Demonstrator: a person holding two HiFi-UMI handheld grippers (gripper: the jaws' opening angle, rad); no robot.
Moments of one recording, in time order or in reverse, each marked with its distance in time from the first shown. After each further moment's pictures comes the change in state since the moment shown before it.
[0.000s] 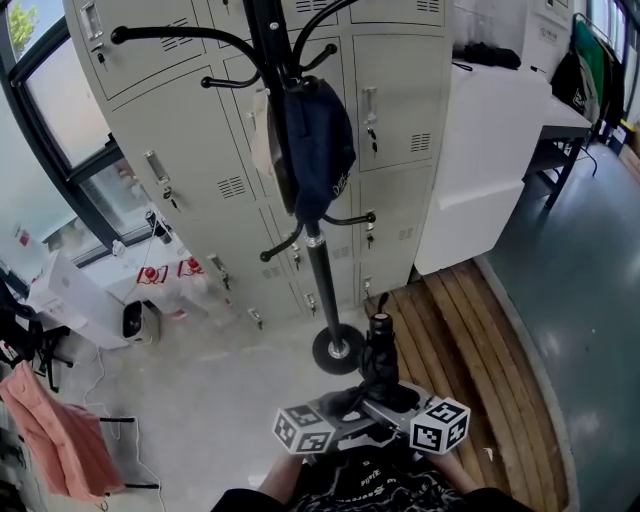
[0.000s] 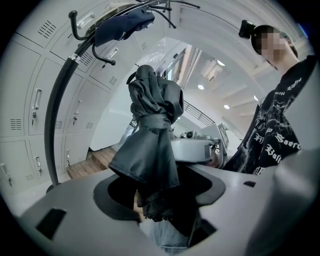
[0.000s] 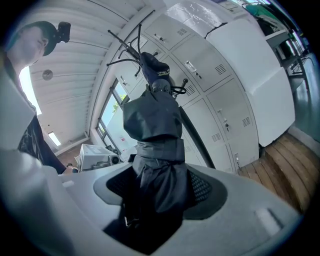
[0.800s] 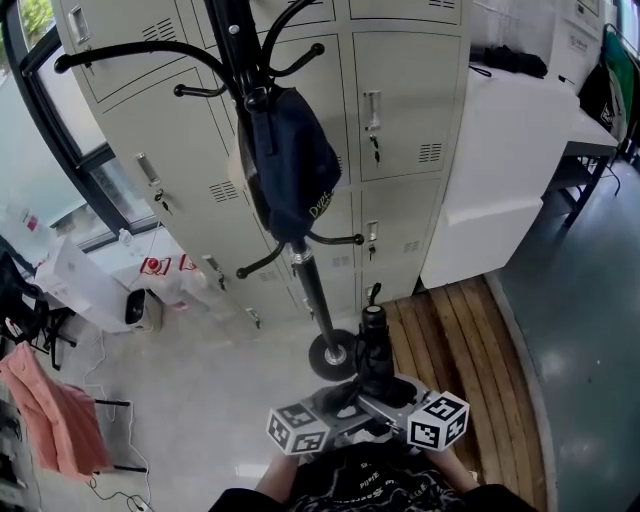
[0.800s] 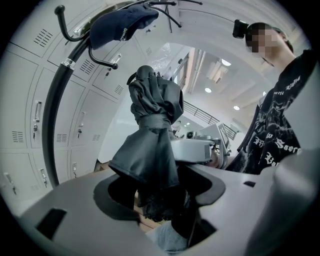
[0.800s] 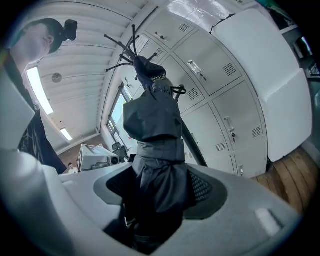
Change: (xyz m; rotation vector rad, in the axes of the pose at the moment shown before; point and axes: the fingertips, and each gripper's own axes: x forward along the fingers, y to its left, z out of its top) left arm 0.057 0.040 0.062 0.015 -0.098 0.125; right arm 0.003 -0.064 0.062 -0.081 0.037 0.119
